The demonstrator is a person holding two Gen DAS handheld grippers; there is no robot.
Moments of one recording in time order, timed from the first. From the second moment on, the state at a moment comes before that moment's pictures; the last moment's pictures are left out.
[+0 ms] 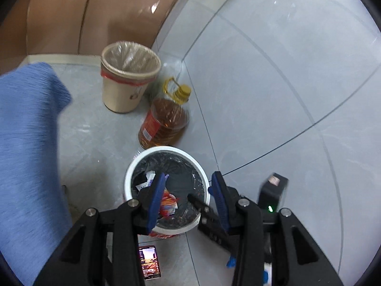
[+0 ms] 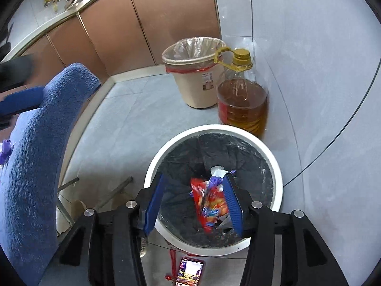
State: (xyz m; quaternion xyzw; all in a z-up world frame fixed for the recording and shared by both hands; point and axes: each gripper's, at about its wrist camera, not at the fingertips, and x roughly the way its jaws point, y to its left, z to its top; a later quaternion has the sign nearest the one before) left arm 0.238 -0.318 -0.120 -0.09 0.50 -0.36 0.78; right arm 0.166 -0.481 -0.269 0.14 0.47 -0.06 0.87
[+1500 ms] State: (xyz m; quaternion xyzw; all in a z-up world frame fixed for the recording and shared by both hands) left arm 0.043 0.166 -0.030 -0.04 0.38 -0.12 0.92; right arm 0.040 -0.164 -0.026 -0.01 0.31 0.25 0.92
